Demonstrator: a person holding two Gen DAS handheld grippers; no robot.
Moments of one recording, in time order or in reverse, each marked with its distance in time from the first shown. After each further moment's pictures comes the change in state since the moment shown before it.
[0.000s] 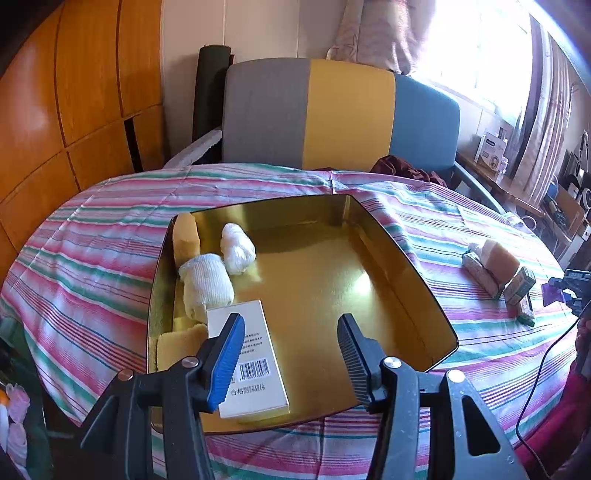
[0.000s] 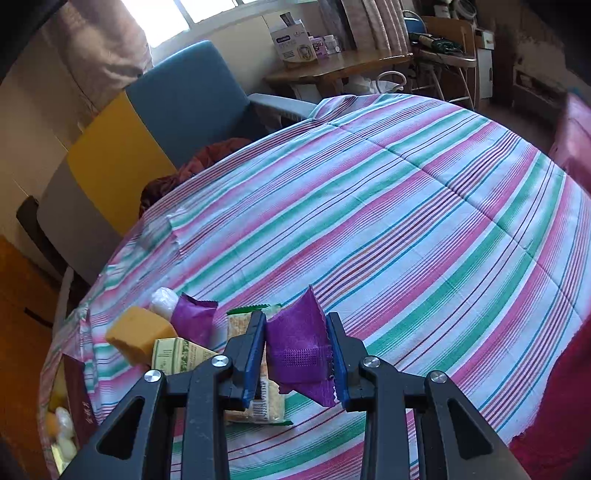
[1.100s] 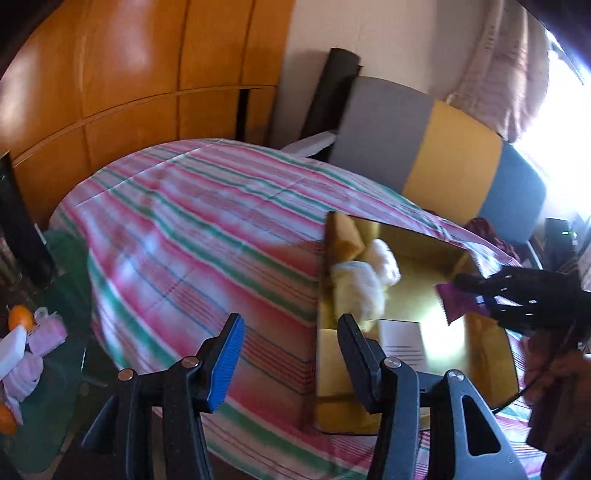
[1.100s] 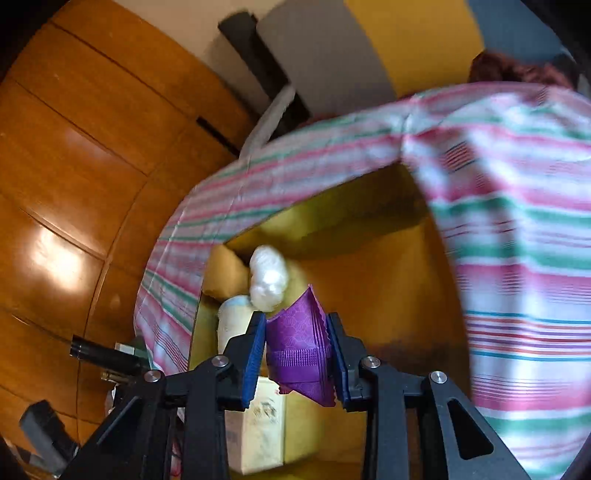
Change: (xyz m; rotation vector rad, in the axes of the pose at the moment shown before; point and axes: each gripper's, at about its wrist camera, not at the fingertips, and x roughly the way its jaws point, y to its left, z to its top) left arm -0.022 0.135 -0.022 -0.360 -0.035 0.196; right arm 0.052 0.400 -0.211 -0.533 0.484 0.627
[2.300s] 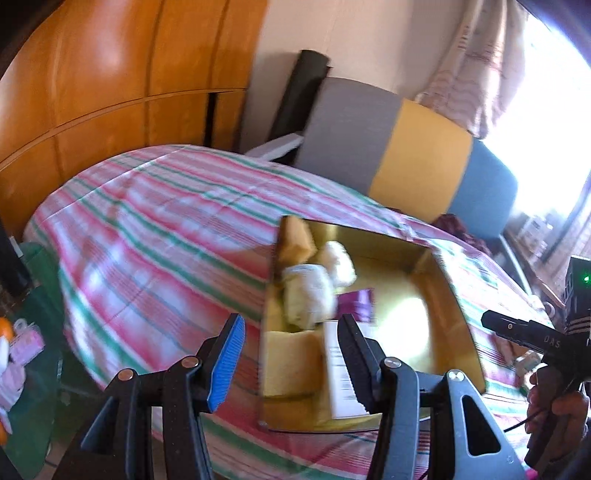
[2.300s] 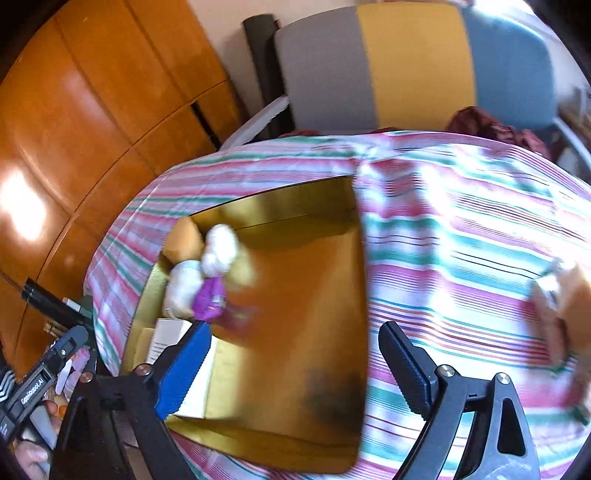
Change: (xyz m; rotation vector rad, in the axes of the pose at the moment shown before) left arm -0.014 -0.036 0.004 0.059 -0.004 -0.146; right arm -0.080 -0.023 -0.036 -0.192 -0.093 -0.230
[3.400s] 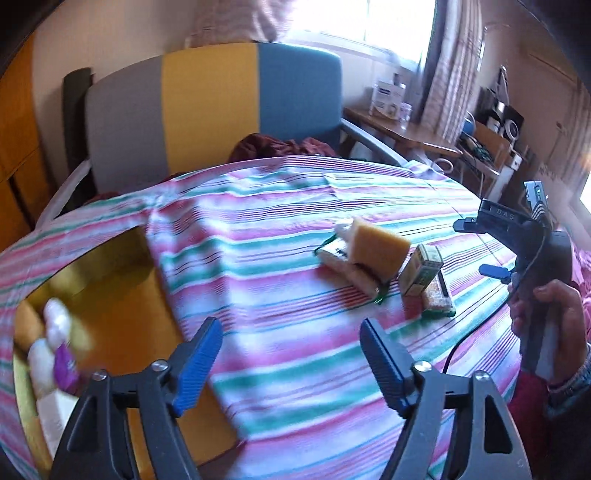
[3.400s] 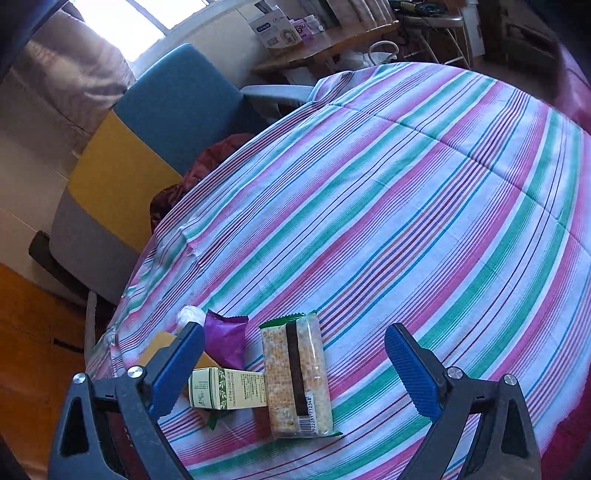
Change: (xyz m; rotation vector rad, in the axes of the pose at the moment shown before) left arm 0.059 -0.306 -0.050 0.584 0.175 -0.334; right arm -0.152 -0.329 -0.078 0.875 -0.275 -0.351
